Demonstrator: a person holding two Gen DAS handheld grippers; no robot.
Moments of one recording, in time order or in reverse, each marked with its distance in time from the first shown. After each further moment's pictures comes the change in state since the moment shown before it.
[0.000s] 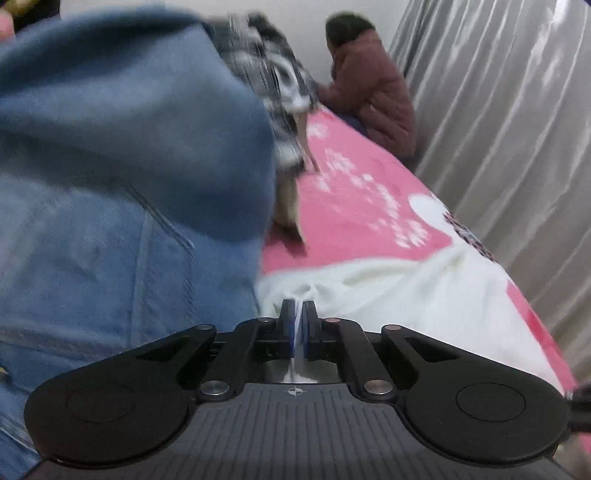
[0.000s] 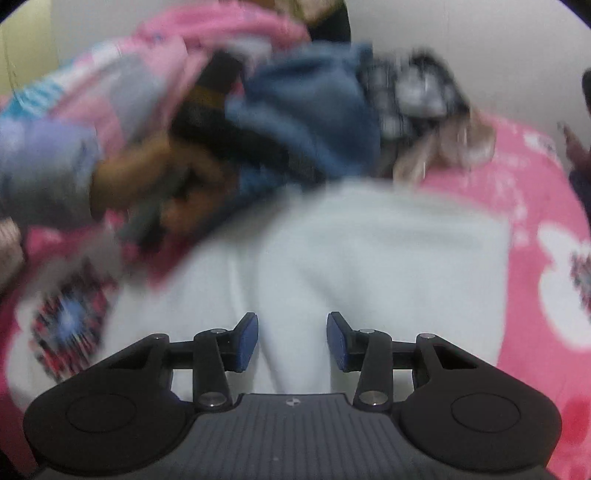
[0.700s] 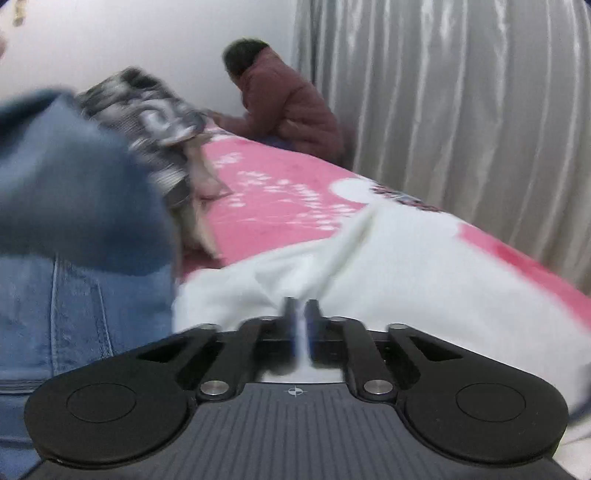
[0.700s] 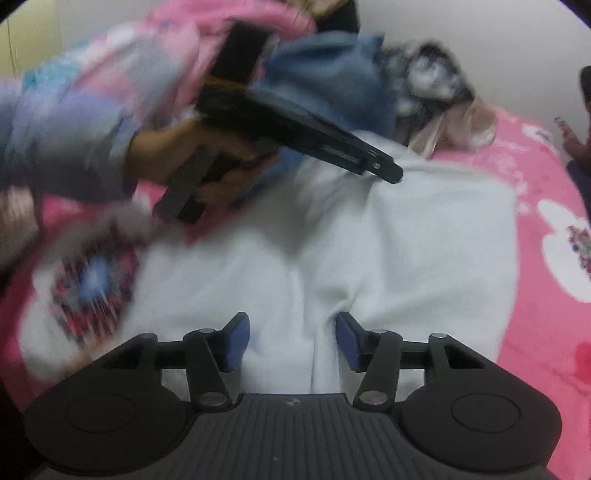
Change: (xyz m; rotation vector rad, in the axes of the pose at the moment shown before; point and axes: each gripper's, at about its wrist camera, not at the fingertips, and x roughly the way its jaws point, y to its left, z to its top) left arm 0.014 -0.029 -0.022 0.242 -0.117 -0.118; right arm -0.027 0.031 -0.032 -0.005 -0.025 0.009
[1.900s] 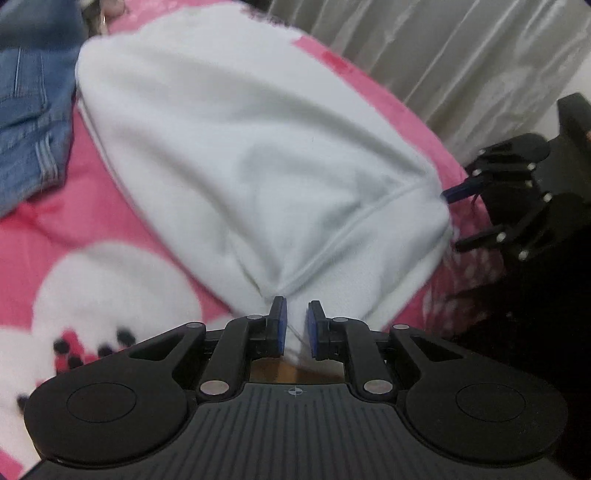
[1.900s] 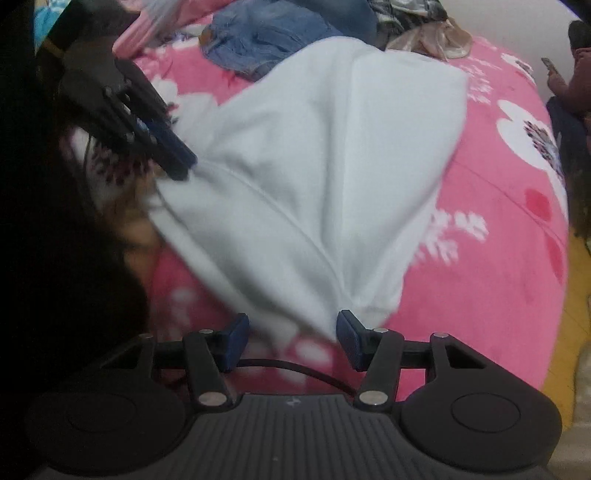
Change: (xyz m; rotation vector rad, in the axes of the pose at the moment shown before) left arm -0.169 -0.074 -0.062 -0.009 0.617 -0.320; right arm -0.085 0.024 -0.076 0.034 0.310 -0.067
